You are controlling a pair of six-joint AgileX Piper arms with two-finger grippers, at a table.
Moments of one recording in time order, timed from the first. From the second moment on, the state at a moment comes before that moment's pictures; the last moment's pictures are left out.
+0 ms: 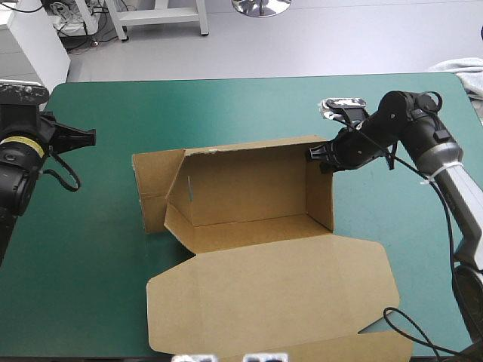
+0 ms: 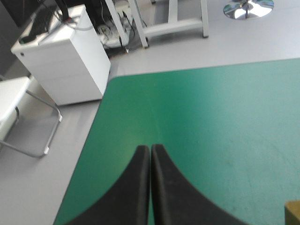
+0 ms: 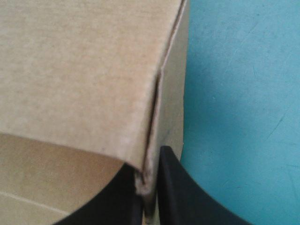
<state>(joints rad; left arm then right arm) -0.11 1.10 -1.27 0.44 0.70 -0.22 0.27 1.66 -1.57 0.34 1.20 -0.12</state>
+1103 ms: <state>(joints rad) 0.05 1.23 -1.27 0.07 0.82 0.05 0.28 1.84 -1.90 0.22 1.22 -0.12</state>
